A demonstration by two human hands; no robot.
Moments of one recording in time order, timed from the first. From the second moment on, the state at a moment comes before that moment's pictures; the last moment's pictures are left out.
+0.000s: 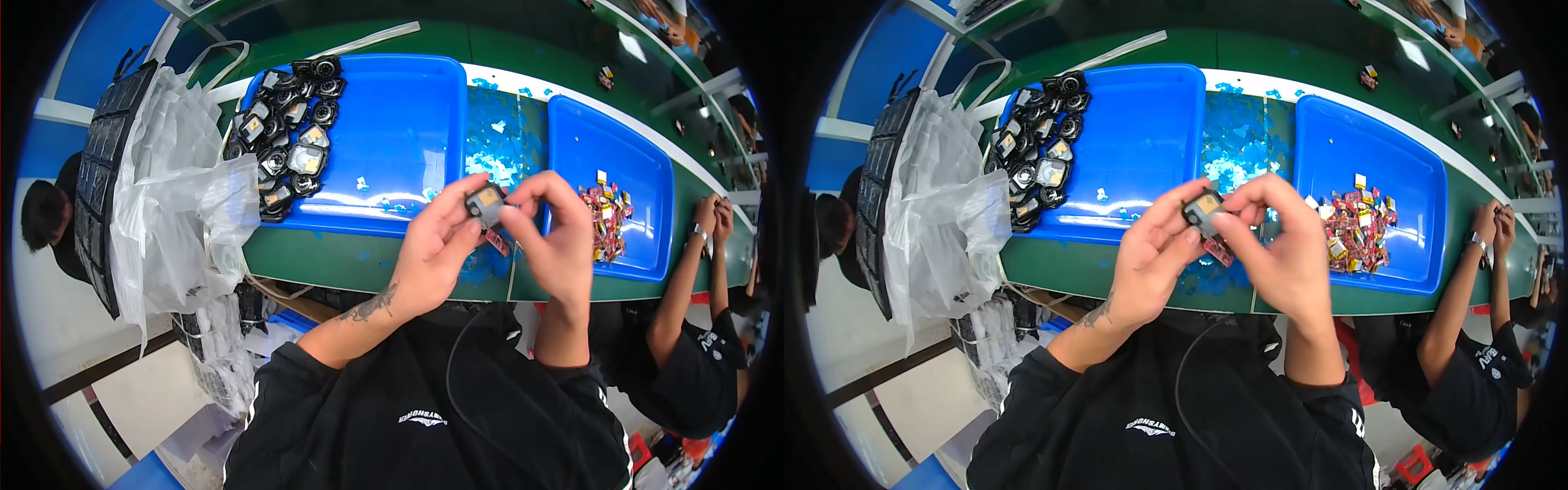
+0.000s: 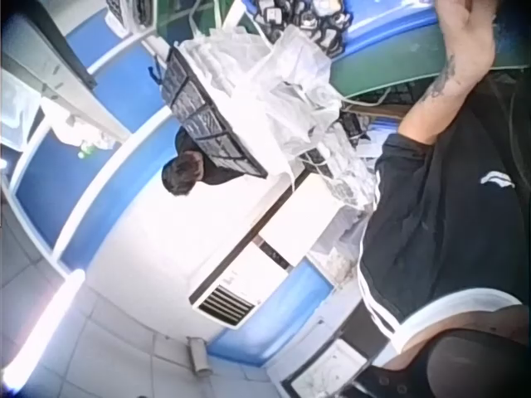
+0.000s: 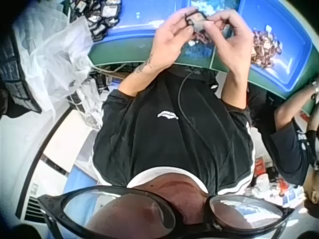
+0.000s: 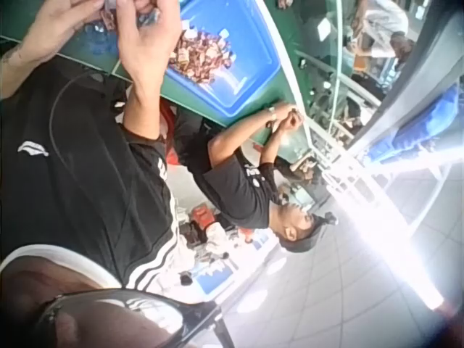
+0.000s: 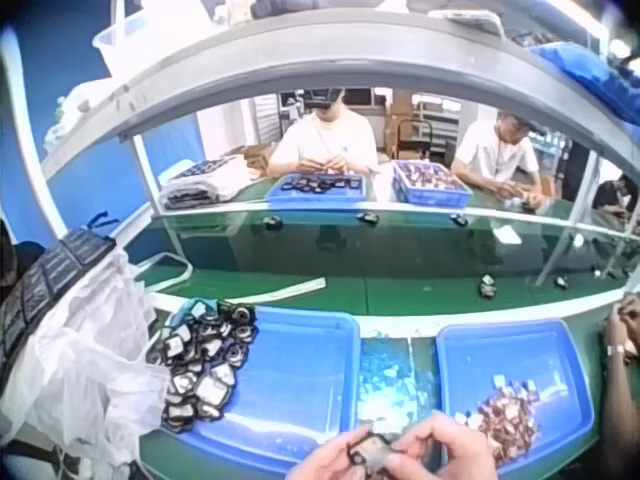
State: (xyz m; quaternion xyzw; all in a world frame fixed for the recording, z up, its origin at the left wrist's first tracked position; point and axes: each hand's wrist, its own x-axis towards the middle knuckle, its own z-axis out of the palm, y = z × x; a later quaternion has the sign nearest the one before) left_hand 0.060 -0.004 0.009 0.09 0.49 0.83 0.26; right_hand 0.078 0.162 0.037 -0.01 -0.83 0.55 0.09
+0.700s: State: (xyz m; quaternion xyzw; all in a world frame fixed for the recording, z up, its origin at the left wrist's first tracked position) left_hand 0.051 -0.020 0.023 0.36 0.77 0.51 -0.08; right_hand 0.100 0.175 0.033 -0.03 -0.60 0.80 -0.04
